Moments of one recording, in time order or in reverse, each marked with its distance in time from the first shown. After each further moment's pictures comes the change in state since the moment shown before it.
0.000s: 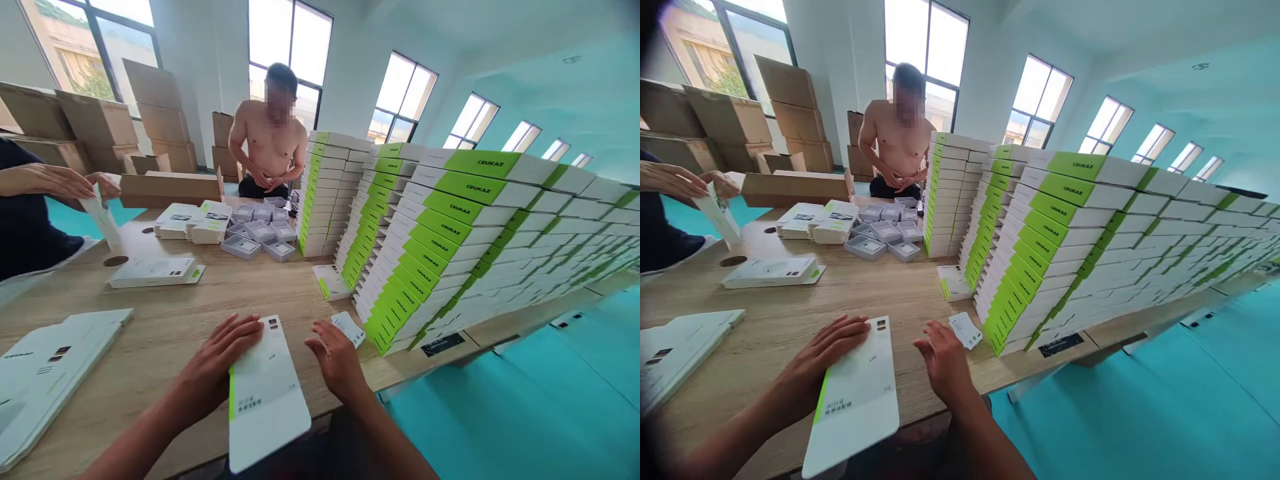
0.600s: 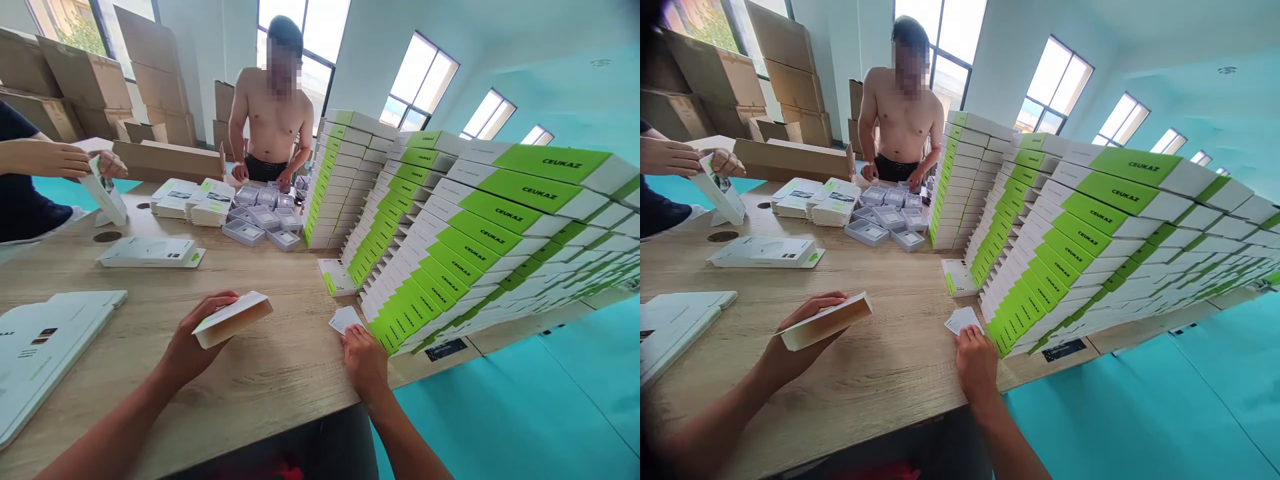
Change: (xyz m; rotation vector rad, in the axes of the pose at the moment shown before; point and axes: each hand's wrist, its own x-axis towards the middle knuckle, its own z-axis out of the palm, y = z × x) left_hand -0.011 -0.040 0.008 -0.254 0.307 -0.455; right_hand -0.010 0.047 -0.018 -0.725 -0.021 0.172
